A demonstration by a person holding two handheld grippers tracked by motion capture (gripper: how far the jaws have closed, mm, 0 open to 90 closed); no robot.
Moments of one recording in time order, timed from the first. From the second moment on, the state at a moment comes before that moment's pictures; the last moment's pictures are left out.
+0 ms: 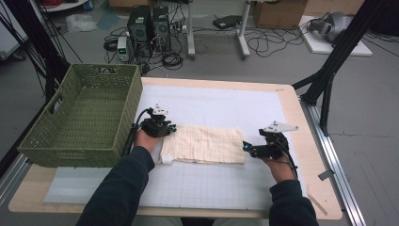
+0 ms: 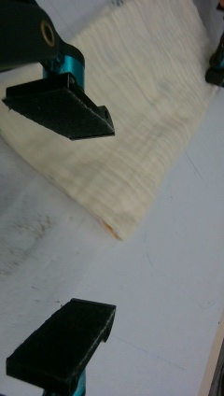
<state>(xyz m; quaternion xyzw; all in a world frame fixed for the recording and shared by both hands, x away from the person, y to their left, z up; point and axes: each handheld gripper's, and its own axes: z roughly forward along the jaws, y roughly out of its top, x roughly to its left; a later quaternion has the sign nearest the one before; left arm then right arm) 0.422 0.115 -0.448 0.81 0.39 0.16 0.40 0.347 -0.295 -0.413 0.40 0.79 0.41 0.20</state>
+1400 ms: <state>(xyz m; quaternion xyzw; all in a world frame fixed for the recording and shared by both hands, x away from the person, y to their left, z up) 0.412 0.129 -0.431 0.77 0.39 0.17 0.48 0.413 -0.252 -0.424 0.35 0.83 0.36 0.24</state>
